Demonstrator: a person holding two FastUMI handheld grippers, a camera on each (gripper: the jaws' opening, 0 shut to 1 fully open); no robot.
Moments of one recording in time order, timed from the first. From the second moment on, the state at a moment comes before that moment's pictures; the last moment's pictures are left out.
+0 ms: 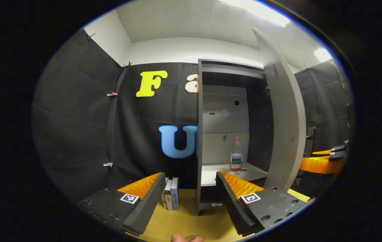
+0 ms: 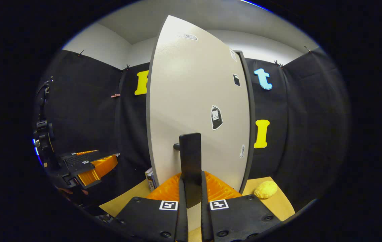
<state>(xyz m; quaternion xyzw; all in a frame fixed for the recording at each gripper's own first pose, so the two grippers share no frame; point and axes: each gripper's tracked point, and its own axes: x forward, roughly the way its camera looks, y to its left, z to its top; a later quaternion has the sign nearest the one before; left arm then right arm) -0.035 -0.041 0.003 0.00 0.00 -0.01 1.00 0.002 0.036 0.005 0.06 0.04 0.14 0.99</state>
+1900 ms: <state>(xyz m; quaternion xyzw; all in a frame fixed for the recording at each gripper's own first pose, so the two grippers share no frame) 0.040 -0.184 0.005 0.00 0.00 -0.12 0.99 -0.030 -0.176 0.007 0.06 0.00 -0.03 1.00</state>
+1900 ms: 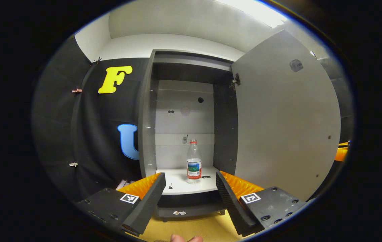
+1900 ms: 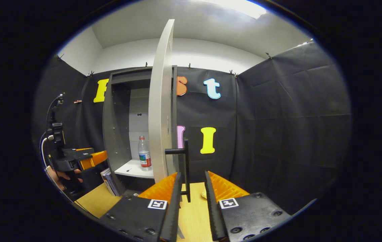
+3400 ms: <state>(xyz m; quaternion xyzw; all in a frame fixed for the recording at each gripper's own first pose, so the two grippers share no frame) 0.305 -0.260 -0.096 0.00 0.04 -0.08 1.00 -0.027 -0.299 -0.029 0.03 0.02 -0.19 0.98</state>
